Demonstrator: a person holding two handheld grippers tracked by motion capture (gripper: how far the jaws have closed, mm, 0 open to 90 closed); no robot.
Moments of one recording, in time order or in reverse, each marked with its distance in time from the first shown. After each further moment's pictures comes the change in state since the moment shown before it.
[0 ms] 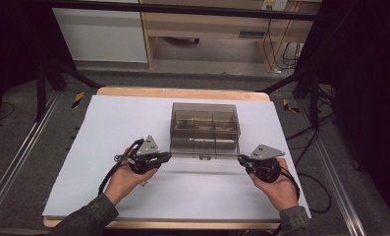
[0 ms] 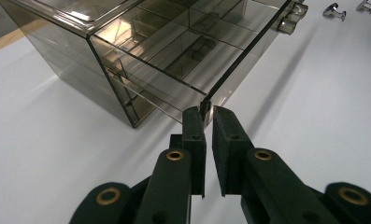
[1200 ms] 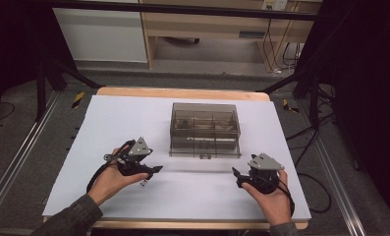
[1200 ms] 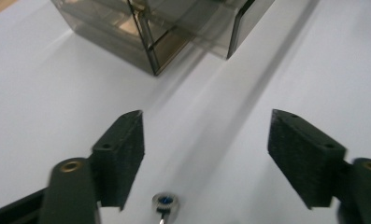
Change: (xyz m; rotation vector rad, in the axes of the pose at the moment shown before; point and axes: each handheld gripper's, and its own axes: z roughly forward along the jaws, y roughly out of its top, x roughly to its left) left arm 0.018 -0.017 -0.020 0.145 0.009 0.023; right arm 0.034 -0.011 -0.008 -0.050 -0.182 0.128
